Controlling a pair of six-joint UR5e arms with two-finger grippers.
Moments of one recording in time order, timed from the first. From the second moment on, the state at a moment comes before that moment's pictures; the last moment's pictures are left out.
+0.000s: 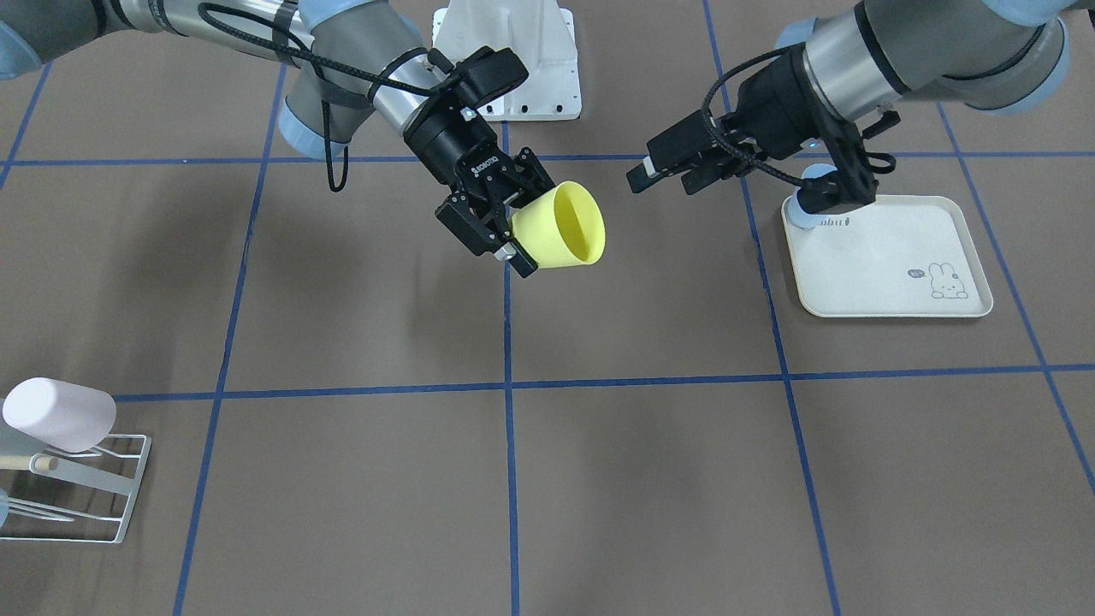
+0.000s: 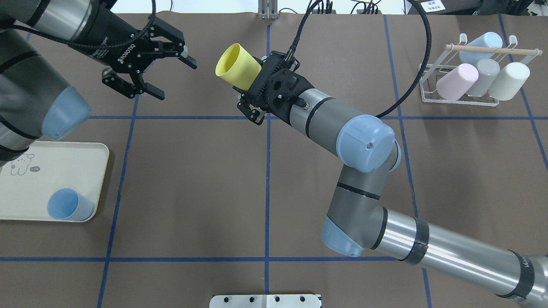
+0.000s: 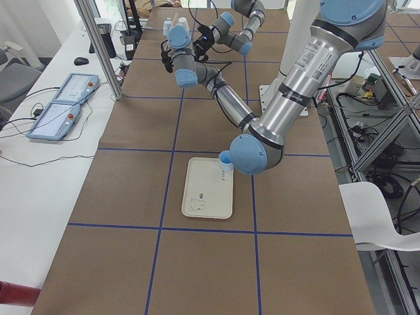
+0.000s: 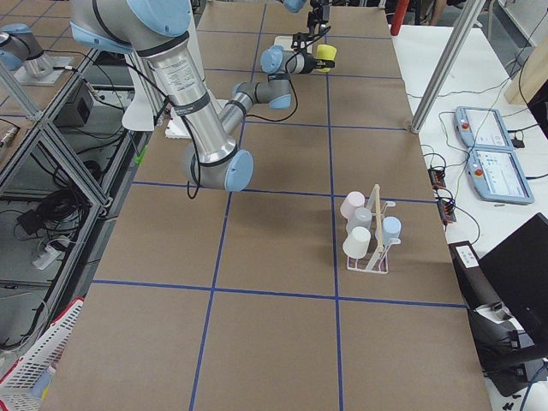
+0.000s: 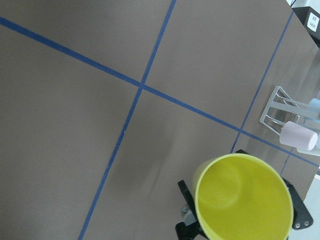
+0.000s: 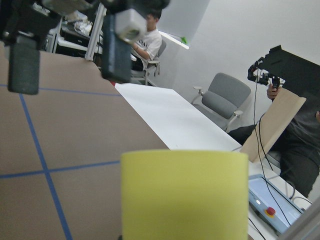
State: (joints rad) left arm -0.99 -2.09 -1.77 -2.16 -2.54 -1.68; right arm 0.51 -0.91 1.67 -0.72 1.30 0.07
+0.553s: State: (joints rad) left arm -1.00 -2.00 -1.75 -2.16 -2.51 -1.56; right arm 0.67 -0.90 1.83 -1.39 1.30 -0.21
